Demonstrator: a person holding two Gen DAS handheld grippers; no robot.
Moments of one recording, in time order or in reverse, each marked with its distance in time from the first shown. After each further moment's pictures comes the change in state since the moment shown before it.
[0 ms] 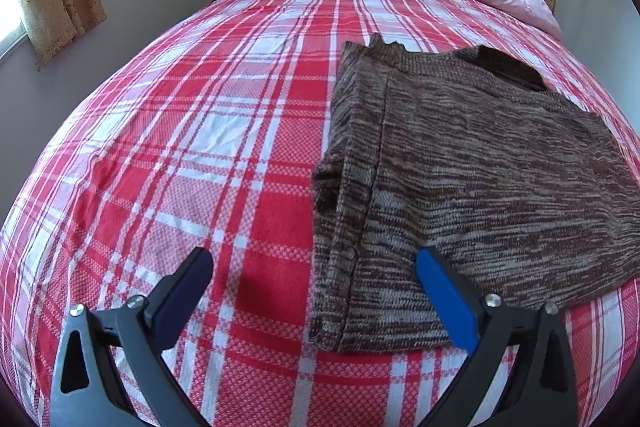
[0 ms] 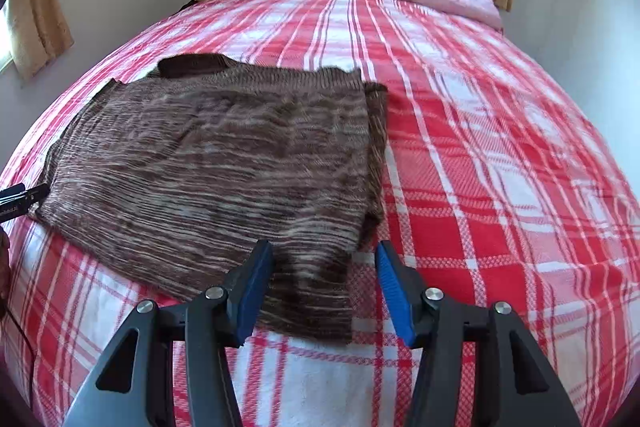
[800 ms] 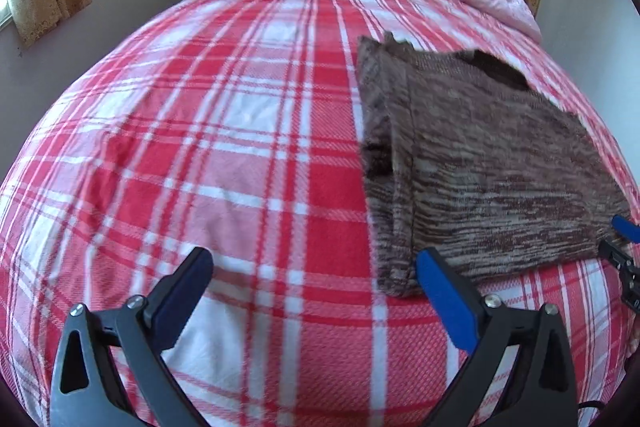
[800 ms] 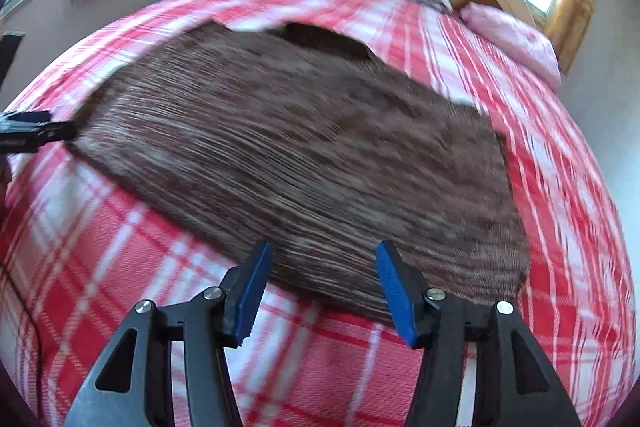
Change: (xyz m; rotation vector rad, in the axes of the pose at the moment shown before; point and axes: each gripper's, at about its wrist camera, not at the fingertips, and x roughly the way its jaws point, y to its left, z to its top) left arm -0.016 0.053 -0.009 -0.010 0.013 -0.119; right arm -0.006 0.120 -0.003 -0.288 0.004 0.053
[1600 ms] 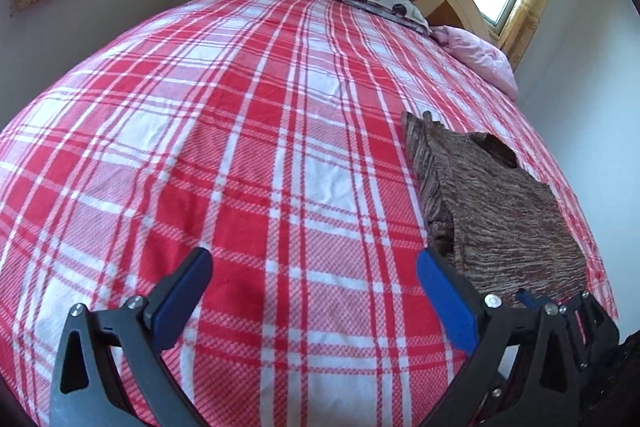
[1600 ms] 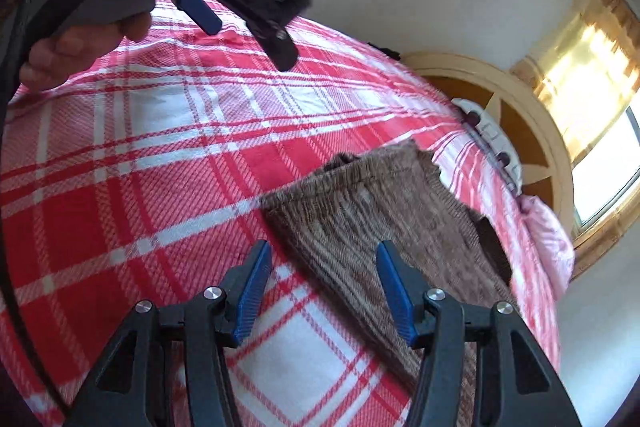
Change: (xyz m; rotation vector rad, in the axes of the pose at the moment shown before) left arm 0.009 0.094 0.043 -0.112 -0.060 -0.228; right arm 0.007 0.242 0.038 -0.589 -0.260 -0.066
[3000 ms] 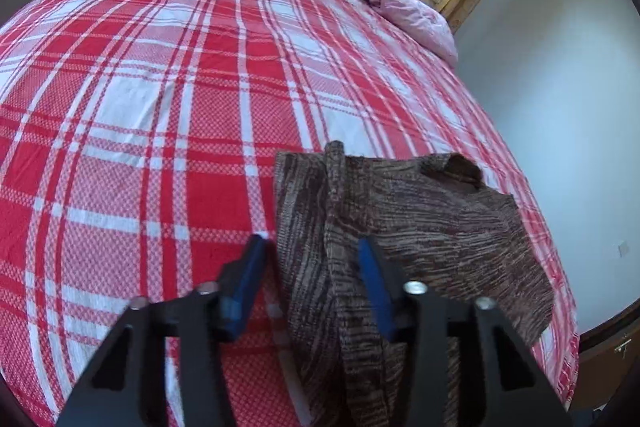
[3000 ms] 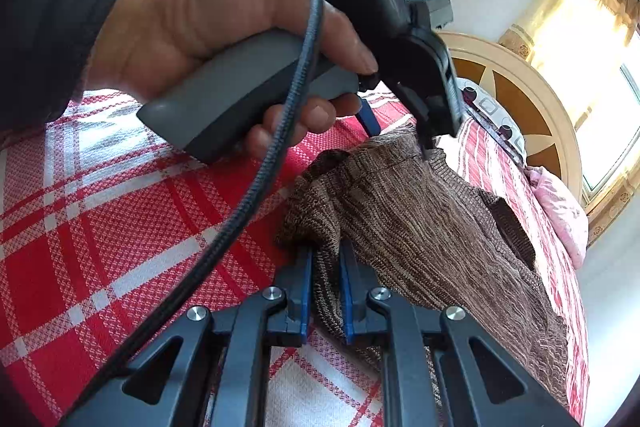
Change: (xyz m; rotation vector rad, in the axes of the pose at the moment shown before) left arm 0.135 -0.081 0.086 0.084 0.162 -0.277; right arm 0.029 -0.014 0.001 0.138 0.017 0.030
